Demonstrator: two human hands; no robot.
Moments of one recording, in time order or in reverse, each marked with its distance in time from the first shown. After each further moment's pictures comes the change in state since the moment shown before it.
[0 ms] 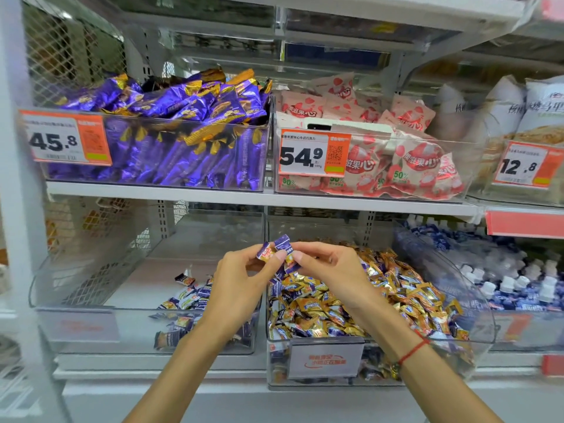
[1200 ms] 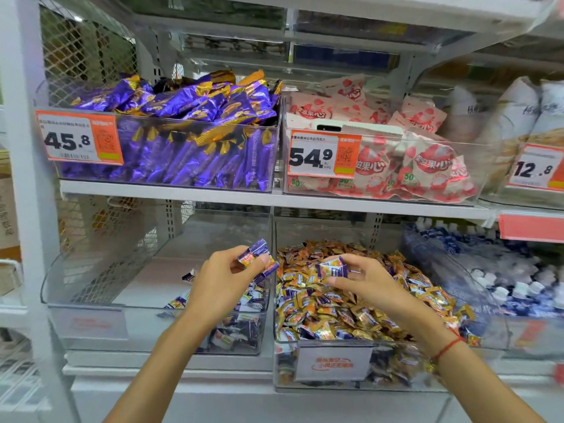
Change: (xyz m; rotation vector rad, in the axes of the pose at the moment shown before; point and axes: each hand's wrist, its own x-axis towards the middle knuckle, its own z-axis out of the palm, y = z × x) left_hand 0.006 -0.019 -0.032 0.180 -0.012 -0.123; right_hand 0.014 0.033 -0.049 -0.395 -0.101 0.169
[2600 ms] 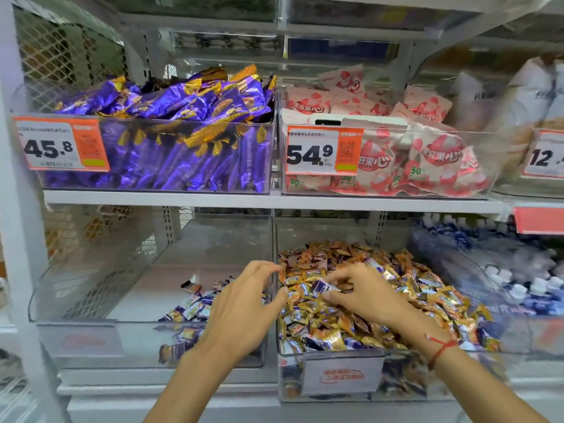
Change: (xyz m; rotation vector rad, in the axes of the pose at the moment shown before) left_hand -0.004 -0.004 0.030 0.456 -0.090 0.155; right_hand 0.015 0.002 0.013 -0.589 0.005 -0.152
